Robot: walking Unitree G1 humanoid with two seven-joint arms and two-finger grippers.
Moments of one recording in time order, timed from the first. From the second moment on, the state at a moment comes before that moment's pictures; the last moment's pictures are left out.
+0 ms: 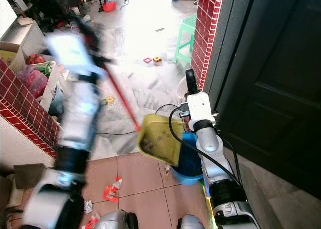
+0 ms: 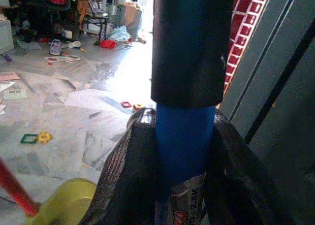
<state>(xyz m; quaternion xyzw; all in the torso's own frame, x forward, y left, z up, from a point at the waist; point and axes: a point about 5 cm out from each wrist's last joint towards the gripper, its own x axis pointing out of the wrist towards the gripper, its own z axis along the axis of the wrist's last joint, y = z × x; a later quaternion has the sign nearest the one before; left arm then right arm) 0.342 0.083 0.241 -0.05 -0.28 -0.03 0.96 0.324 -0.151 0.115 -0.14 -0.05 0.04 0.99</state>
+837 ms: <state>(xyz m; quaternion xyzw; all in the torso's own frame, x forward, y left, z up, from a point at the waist) 0.277 -0.030 0.202 0.14 -0.29 -0.45 0.83 0.324 -0.157 0.115 -0.13 -0.06 0.02 0.99</state>
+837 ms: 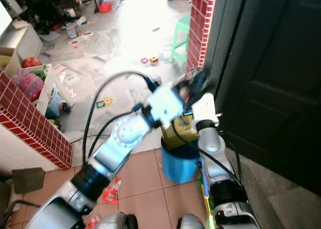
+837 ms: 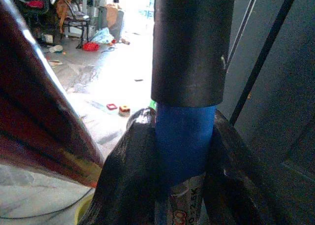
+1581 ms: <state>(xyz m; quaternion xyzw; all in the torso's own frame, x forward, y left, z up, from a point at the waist) 0.270 -0.017 0.232 0.15 -0.27 -0.48 0.82 0.328 -0.156 0.115 -0.14 -0.06 0.03 0.99</state>
